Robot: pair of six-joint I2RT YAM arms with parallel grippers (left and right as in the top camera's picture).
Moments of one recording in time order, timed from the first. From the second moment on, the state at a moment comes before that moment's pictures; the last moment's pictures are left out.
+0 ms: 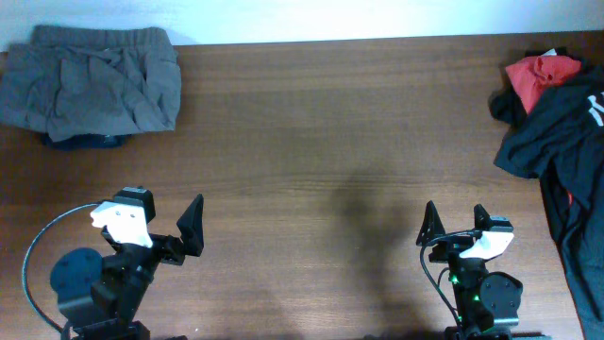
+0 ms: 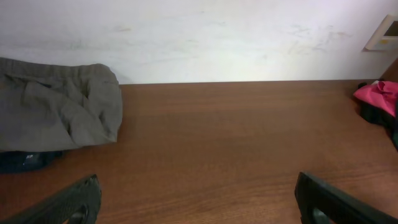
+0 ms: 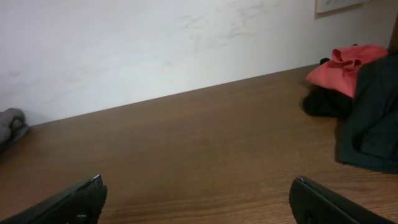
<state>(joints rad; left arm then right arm) 0.21 0.50 0.68 -0.47 0.45 -0.01 -0.01 0.01 0.01 -0.07 0.00 0.22</state>
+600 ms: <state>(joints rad) 0.14 0.49 0.57 -0.34 0.44 -0.05 -0.01 0.01 0.01 -0.07 0.00 0.22</state>
